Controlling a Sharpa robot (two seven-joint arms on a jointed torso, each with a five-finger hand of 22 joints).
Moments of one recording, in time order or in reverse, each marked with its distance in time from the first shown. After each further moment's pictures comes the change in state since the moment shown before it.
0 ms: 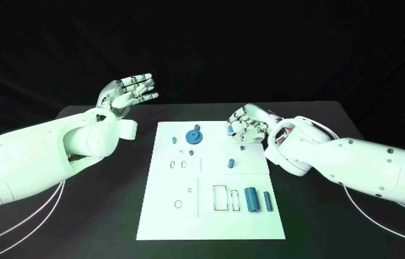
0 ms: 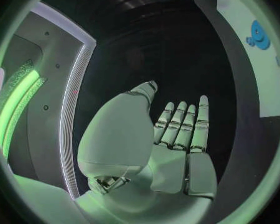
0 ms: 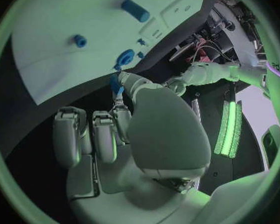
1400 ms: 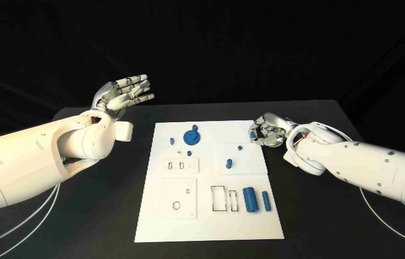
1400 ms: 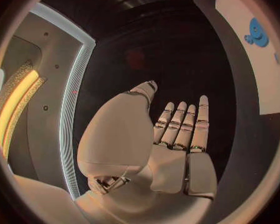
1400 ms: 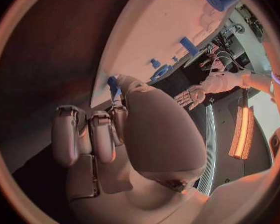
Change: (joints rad) left arm 0.000 -0.003 0.000 0.000 0.000 -0.001 0.003; left_hand -0.004 -0.004 0.000 0.000 0.000 -0.004 0.004 0.000 0.000 -0.007 0.000 0.000 0.000 0.000 0.000 0.000 0.002 0.000 0.000 0.000 0.000 0.000; right arm -0.058 -0.040 -0.005 -0.227 0.003 0.084 0.094; right_hand 0.067 -0.022 -0.100 0.029 0.014 -0.031 0.026 -0.070 -0.024 0.000 0.028 0.025 -0.001 -0.001 0.023 -0.004 0.000 0.000 -0.003 0.025 -0.035 0.000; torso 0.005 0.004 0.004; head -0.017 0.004
